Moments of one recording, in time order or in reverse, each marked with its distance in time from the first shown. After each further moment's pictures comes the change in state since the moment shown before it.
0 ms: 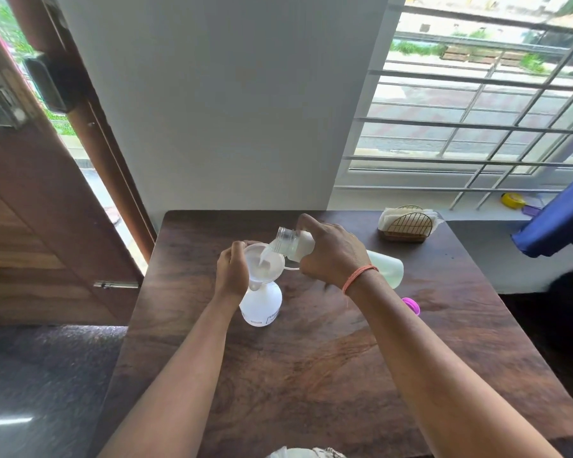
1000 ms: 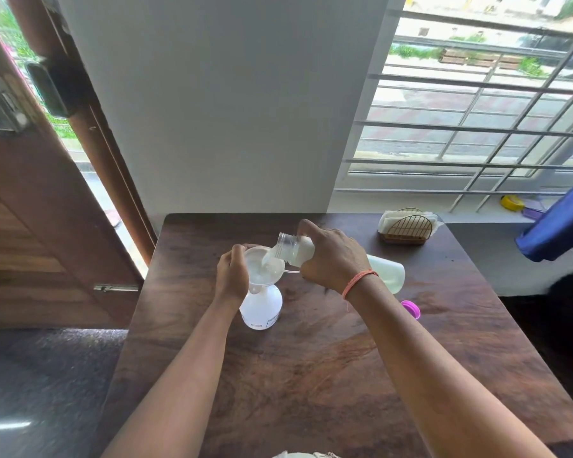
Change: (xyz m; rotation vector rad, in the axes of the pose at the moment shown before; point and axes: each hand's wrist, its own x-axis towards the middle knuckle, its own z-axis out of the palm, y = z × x) left_hand 0.004 -0.005 0.000 -0.002 0.018 0.003; right_hand 0.001 0.003 0.004 -0.058 0.005 -0.004
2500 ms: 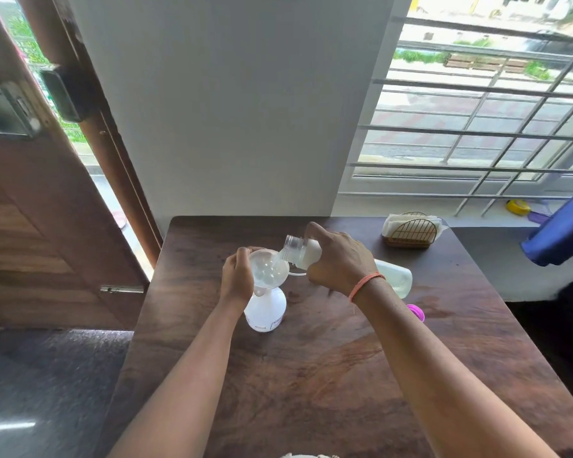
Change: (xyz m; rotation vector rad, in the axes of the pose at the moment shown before) left_hand -0.006 0.005 0.000 -0.019 -0.023 -0.013; right_hand -0.002 0.003 -0.002 0.004 -0.027 0.023
